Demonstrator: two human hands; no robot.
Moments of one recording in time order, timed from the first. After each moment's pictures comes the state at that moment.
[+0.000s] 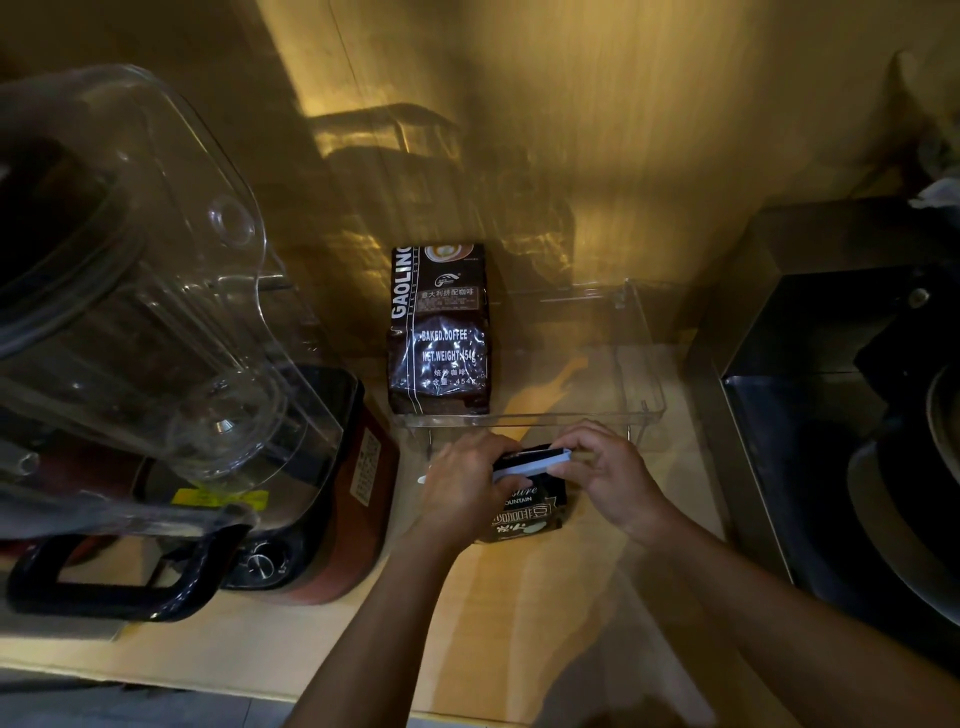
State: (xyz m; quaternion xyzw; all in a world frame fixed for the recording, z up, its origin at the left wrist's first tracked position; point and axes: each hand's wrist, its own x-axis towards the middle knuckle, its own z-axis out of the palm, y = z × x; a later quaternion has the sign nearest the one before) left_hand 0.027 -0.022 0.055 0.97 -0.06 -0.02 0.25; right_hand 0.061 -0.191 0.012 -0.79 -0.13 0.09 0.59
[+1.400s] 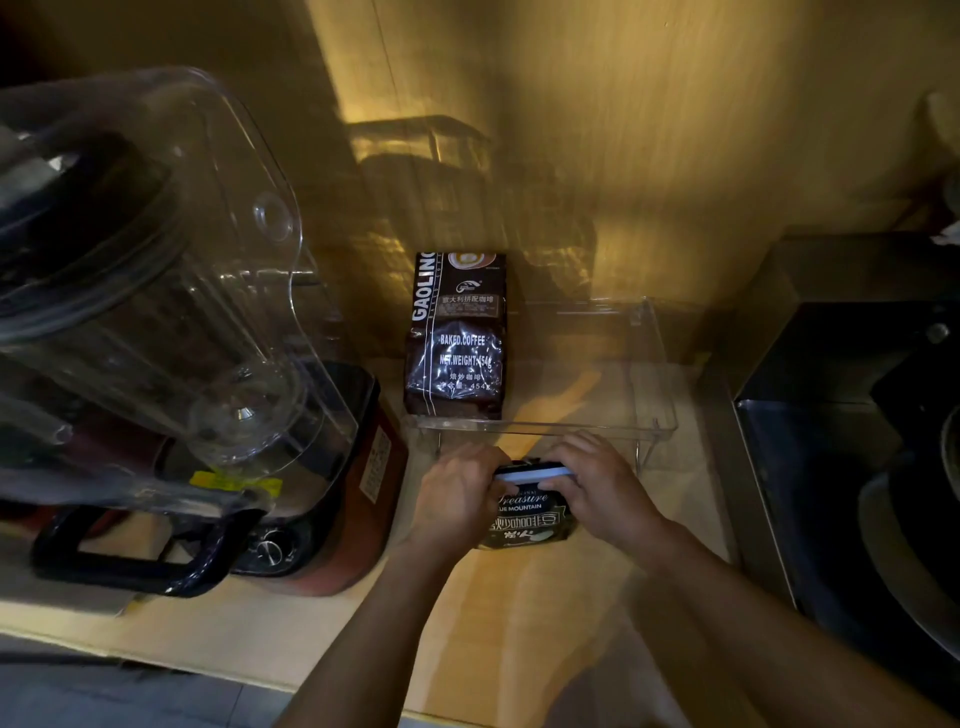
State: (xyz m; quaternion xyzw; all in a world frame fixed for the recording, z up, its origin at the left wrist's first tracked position) left_hand 0.015 -0.013 0.054 0.97 -0.05 0.04 0.22; right_hand 0.061 -0.177 0.030 -0.89 -0.30 -0.02 0.35
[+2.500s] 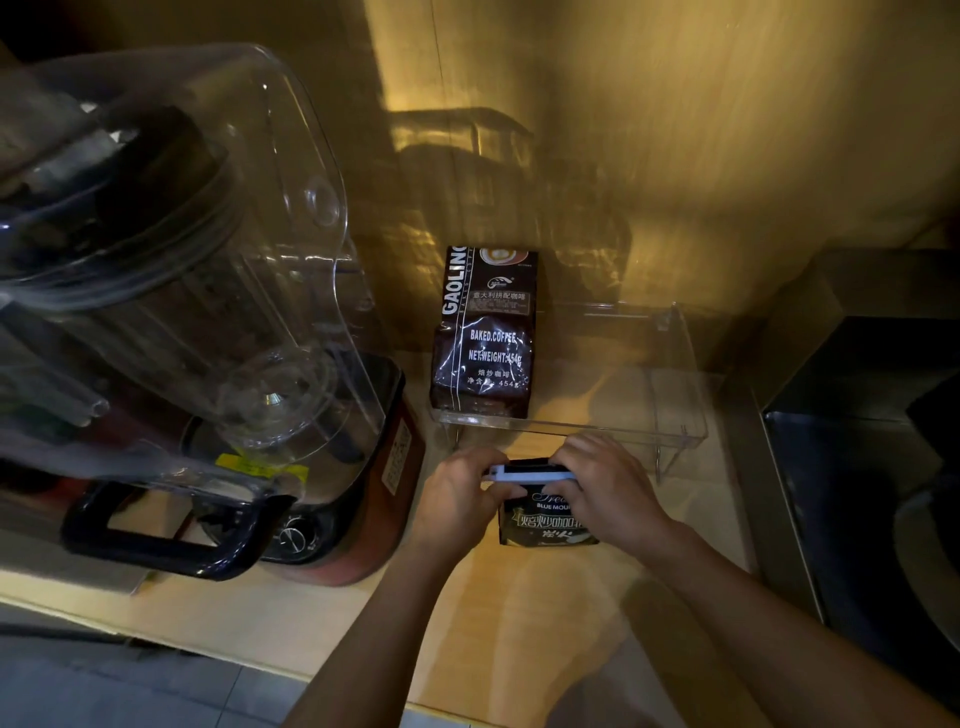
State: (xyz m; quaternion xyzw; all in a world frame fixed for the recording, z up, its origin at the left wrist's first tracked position) left_hand 0.007 0.009 0.045 0.94 0.02 0.06 0.34; right_hand 0.057 -0.156 0.038 -0.92 -0.31 -0.01 0.23
